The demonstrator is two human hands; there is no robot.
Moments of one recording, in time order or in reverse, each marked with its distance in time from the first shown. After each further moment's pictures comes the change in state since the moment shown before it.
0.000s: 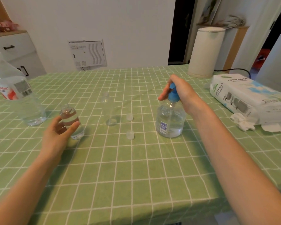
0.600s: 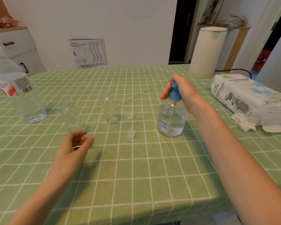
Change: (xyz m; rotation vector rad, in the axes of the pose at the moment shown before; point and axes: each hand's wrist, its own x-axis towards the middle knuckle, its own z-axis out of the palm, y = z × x) left_hand -0.068 0.005 0.019 0.071 -0.054 0.067; right_hand 0.003 0.001 0.000 -0.002 0.001 -0.004
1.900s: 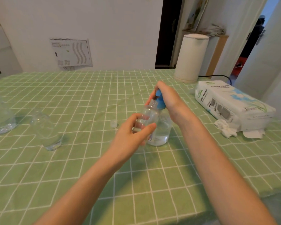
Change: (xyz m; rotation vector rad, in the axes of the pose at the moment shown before) left_hand 0.016 0.084 0.127 -0.278 -0.508 0.117; right_hand 0.001 0.001 0.001 -0.078 0.023 0.052
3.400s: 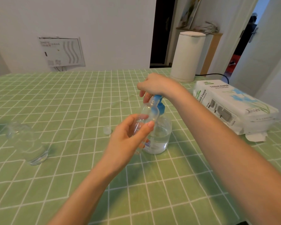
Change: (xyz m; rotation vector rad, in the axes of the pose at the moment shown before) left_hand 0.015 0.007 0.001 -0.154 -0.022 0.051; right_hand 0.048 -0.046 0.000 -0.761 -0.151 0.067
